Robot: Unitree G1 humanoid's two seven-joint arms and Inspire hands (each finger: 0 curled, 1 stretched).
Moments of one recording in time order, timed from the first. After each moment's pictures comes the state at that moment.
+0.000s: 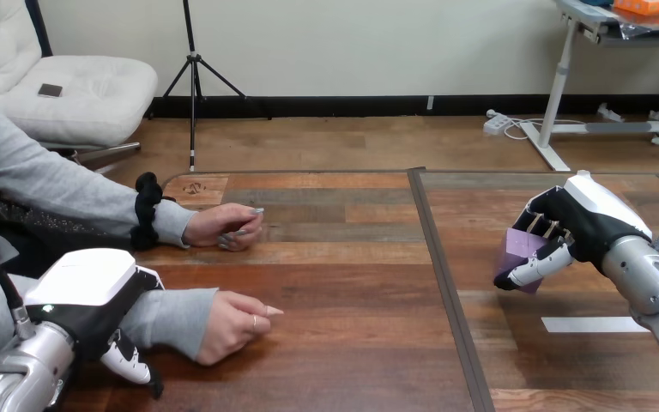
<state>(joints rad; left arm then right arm) -0.04 0.69 -0.12 0.16 0.83 -0.09 -0.21 -0.77 -0.54 0.29 1.29 -0.47 -0.34 -0.01</state>
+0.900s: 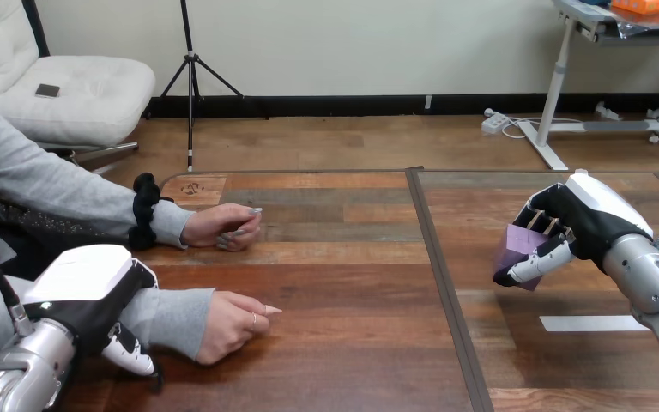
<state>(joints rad) -0.07 0.69 -0.14 0.23 0.76 -0.10 -0.15 -0.77 -0.54 0.28 1.29 -0.46 -0.35 -0.01</state>
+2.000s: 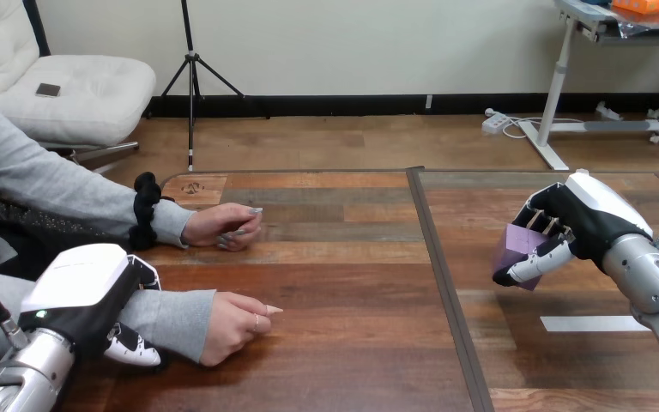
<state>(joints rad) -0.05 0.68 -0.14 0.29 0.70 -0.18 -0.01 -0.77 -0.54 0.27 1.29 -0.46 -0.35 -0.01</state>
